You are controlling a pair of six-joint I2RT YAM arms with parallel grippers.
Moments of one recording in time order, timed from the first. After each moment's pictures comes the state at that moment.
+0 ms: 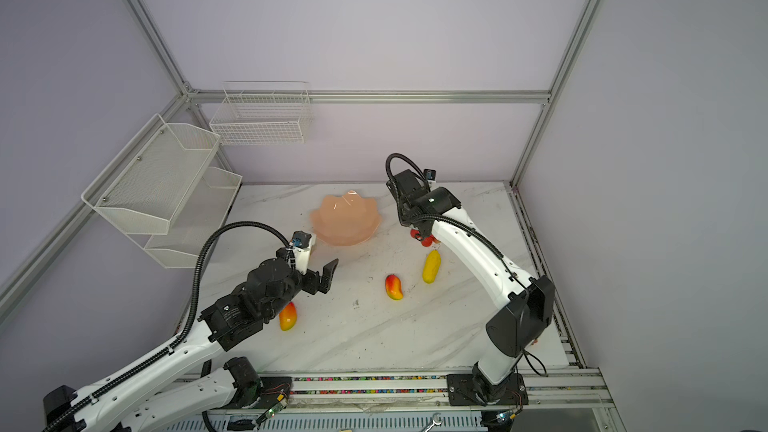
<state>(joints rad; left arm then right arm) -0.73 0.86 0.77 -0.29 -0.40 -0.13 0.62 1.73 1.83 -1.03 0.47 0.62</state>
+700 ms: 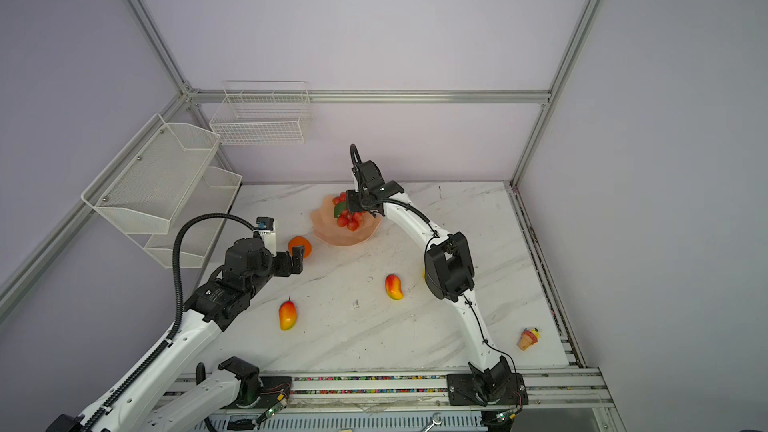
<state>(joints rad) -0.36 0.89 0.79 -0.44 -0.24 -0.21 0.63 2.34 2.25 -0.65 -0.12 0.39</state>
